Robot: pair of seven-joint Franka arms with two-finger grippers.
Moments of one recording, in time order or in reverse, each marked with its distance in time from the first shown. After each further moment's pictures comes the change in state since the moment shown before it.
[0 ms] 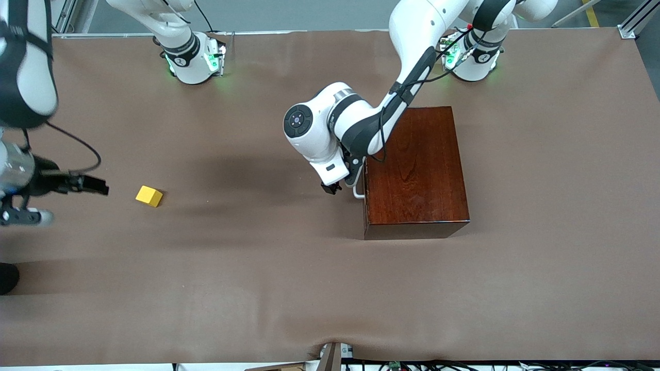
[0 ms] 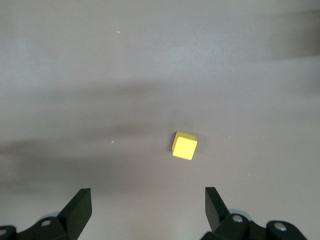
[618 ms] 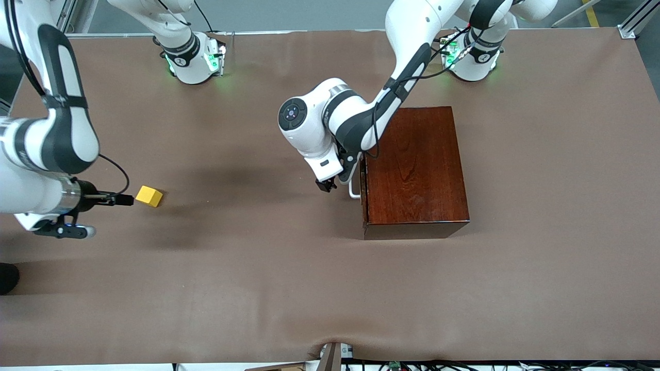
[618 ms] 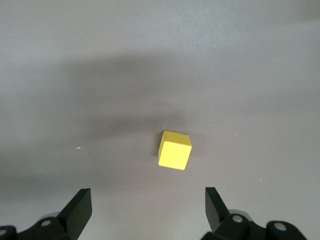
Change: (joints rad) left arm -0.020 0.000 0.009 -0.002 0.013 0.012 -0.021; right arm -0.047 0.122 -0.005 -0.168 -0.022 0.170 0.002
